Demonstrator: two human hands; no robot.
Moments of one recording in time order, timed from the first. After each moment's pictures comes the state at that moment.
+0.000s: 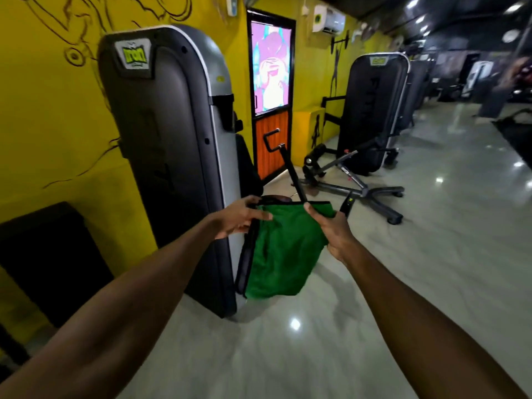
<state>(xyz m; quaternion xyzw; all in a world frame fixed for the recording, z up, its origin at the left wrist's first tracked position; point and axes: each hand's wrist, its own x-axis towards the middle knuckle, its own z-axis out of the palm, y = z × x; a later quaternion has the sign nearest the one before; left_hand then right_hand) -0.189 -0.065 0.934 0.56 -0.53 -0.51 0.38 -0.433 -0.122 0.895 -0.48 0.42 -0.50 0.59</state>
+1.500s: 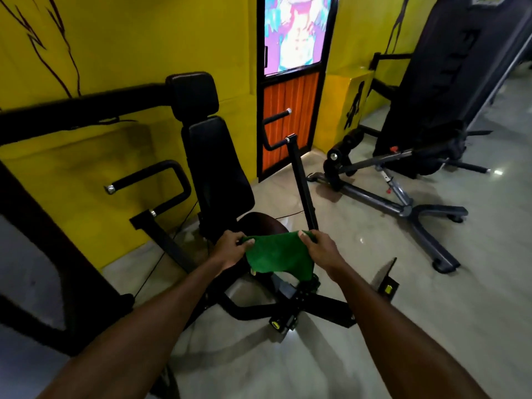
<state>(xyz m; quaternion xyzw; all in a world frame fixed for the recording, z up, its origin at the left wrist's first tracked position) -0.062 -0.833 0.689 0.76 -0.39 -0.34 0.38 -0.312 -0.926 0.752 -0.71 0.51 -0.20 0.45</state>
